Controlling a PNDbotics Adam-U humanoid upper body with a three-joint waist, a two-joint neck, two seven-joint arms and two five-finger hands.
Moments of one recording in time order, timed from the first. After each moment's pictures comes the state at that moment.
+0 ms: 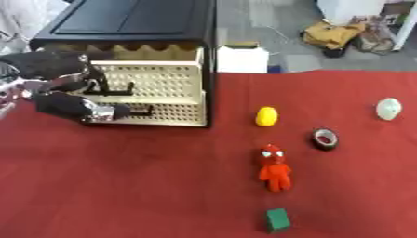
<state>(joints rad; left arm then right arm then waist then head) -0.87 0.93 -0.36 -1.65 -0.67 0.05 -0.62 -0.23 -0.33 -0.16 -1.99 0.16 -0.39 -0.20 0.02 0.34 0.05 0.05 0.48</state>
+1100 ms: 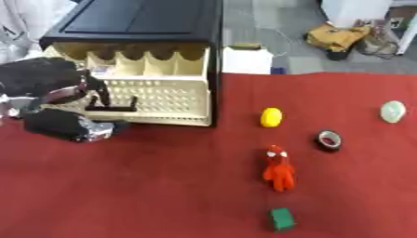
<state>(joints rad) -0.74 1.03 -0.36 -1.86 -0.64 0.12 -0.57 -0.24 -0.33 -0.16 -1.99 0.15 -0.39 -0.20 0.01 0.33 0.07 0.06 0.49</state>
